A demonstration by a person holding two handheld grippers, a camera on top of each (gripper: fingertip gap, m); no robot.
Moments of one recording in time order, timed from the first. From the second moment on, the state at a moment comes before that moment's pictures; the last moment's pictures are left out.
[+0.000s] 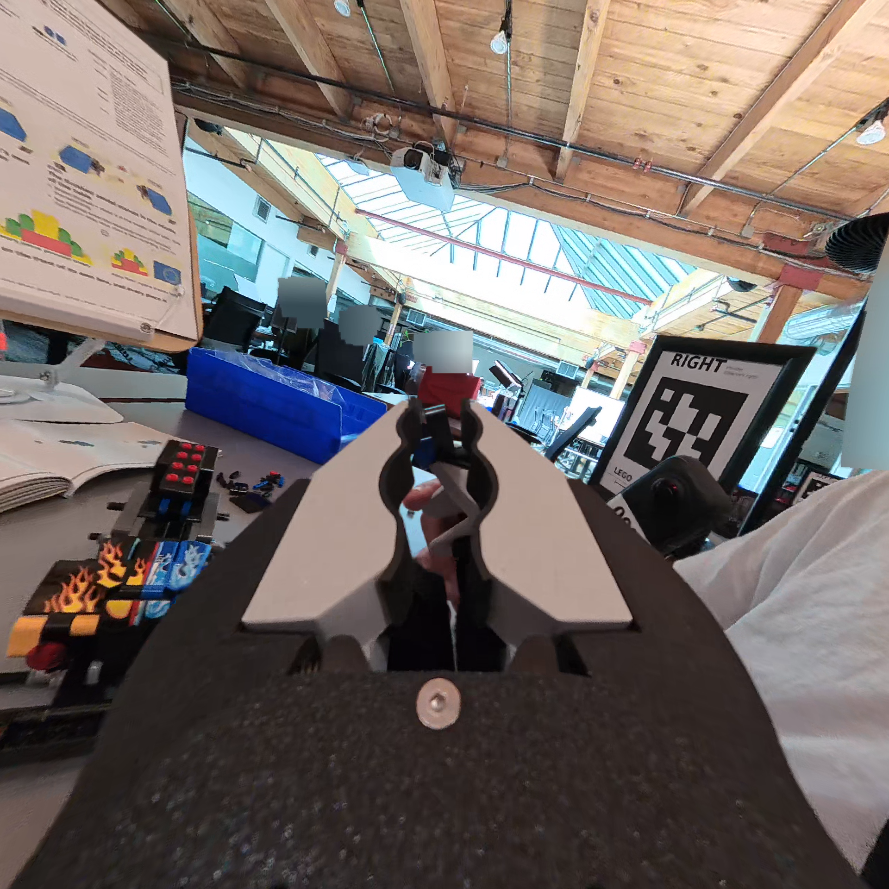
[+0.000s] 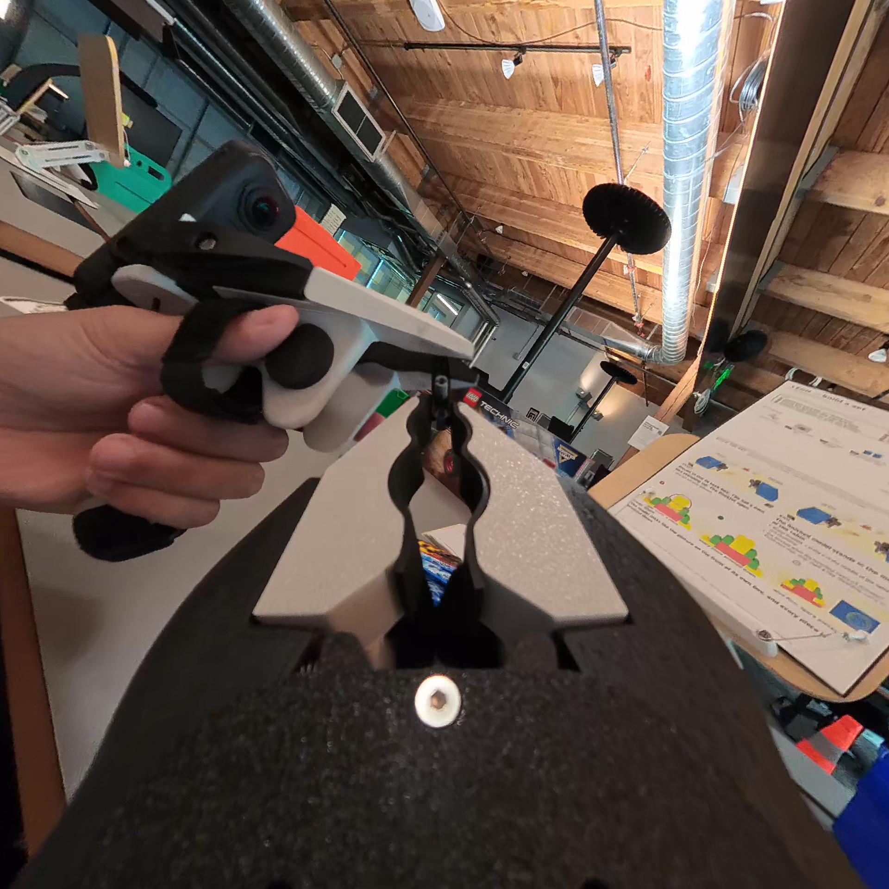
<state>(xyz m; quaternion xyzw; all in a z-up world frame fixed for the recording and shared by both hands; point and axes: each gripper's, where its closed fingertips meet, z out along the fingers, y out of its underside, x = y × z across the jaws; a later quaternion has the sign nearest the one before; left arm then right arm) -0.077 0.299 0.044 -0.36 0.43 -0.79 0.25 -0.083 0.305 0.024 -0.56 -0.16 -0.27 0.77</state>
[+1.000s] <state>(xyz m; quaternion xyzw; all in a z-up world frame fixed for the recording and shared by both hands) -0.078 0.300 0.030 -0.34 0.48 -0.79 0.15 -0.079 0.307 0.030 -0.55 -0.02 0.26 0.79</state>
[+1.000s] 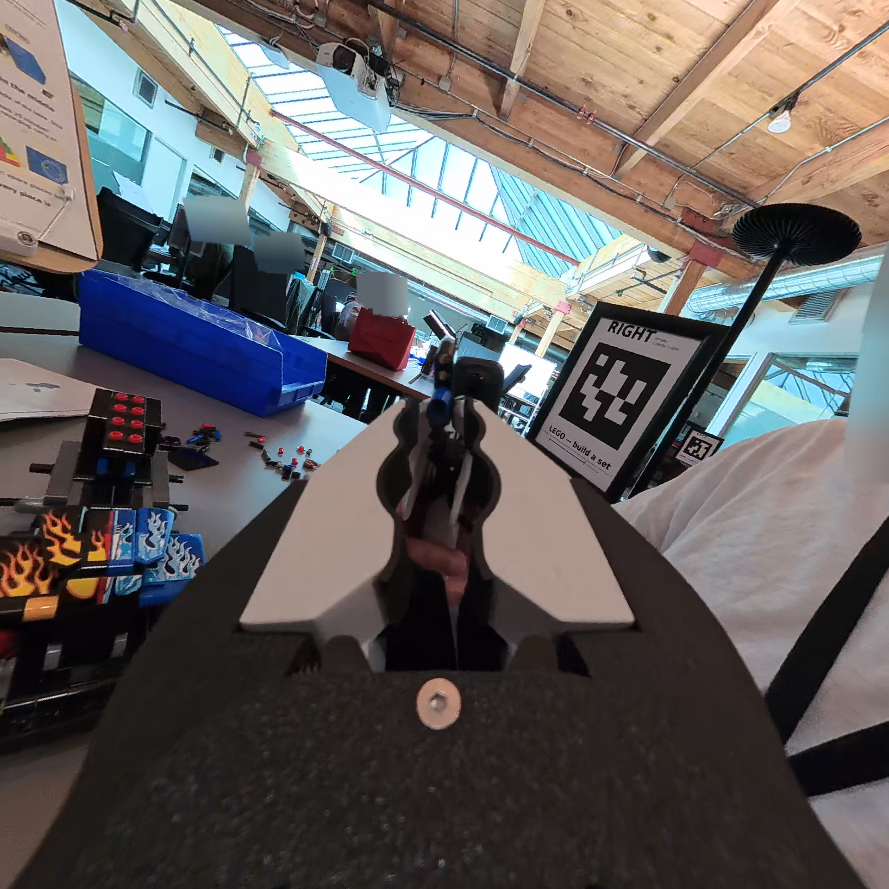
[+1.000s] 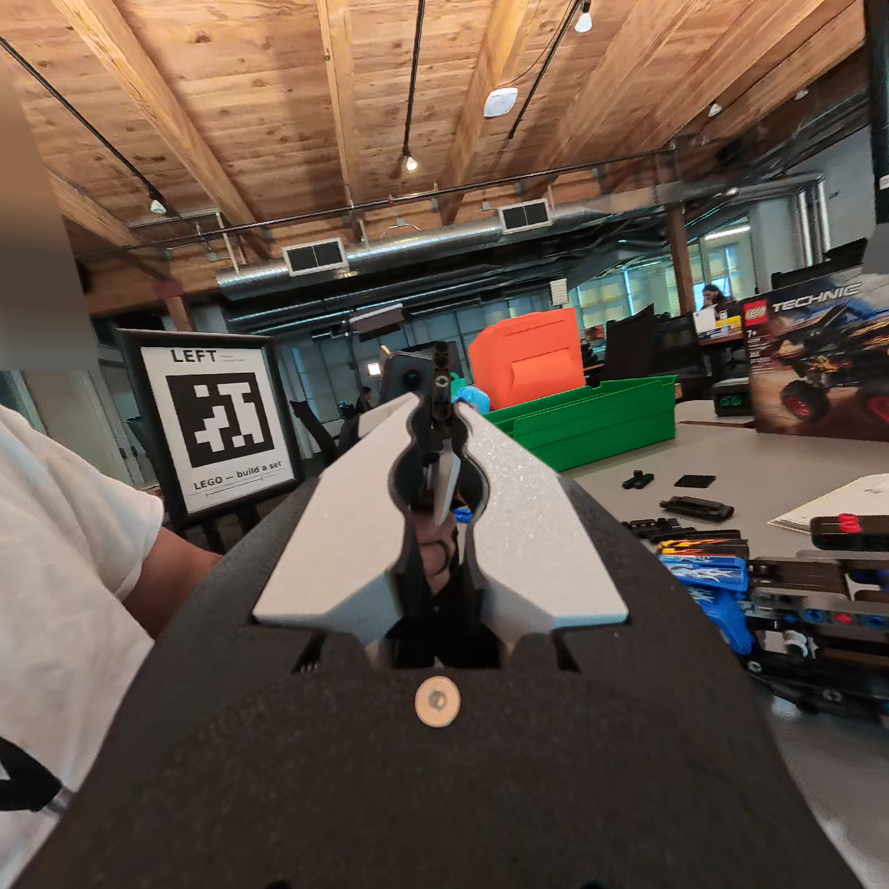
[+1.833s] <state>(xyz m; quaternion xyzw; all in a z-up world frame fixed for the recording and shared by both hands) -0.088 0.292 0.024 -0.30 0.53 -0.78 0.13 -0.098 0.307 0.010 -0.59 -0.06 0.32 0.74</state>
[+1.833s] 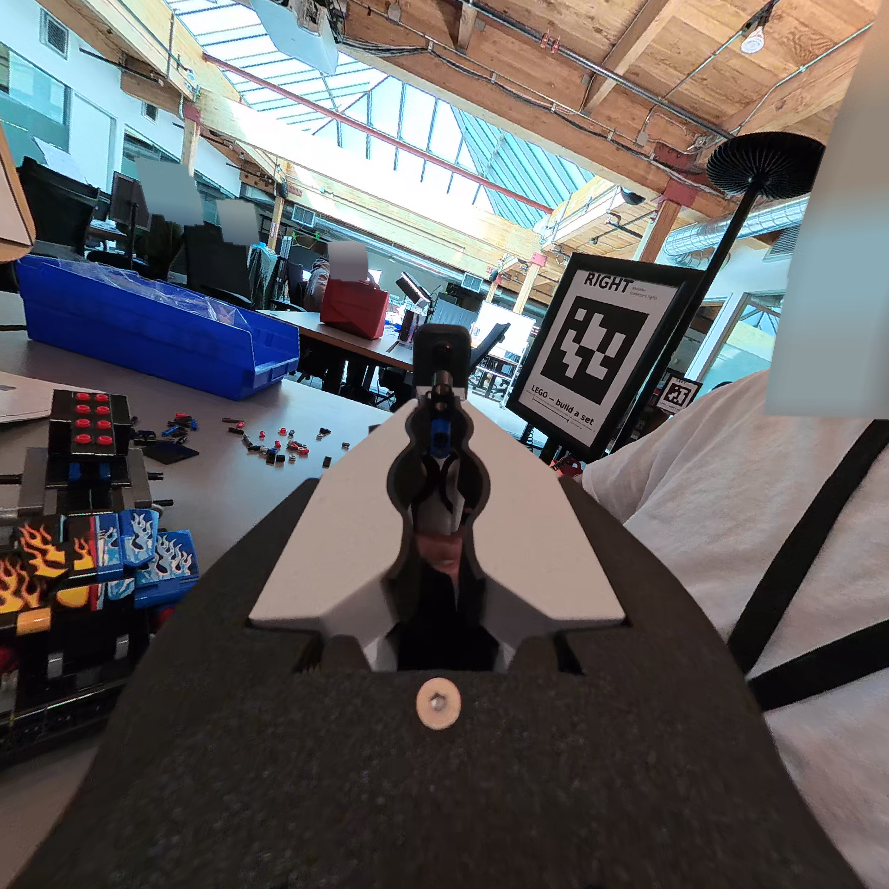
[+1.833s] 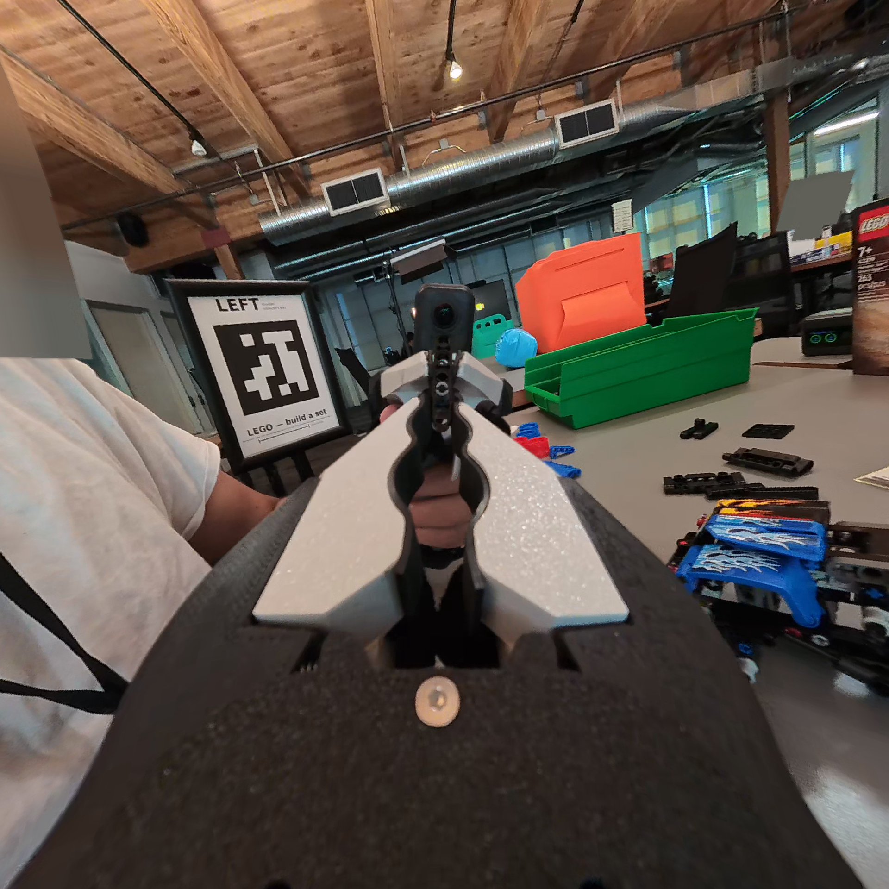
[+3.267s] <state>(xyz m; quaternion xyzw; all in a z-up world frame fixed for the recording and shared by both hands) -0.042 0.345 -0.048 -0.35 0.67 -0.57 0.33 0.042 0.249 -0.143 -0.91 0.02 -0.02 0.41</state>
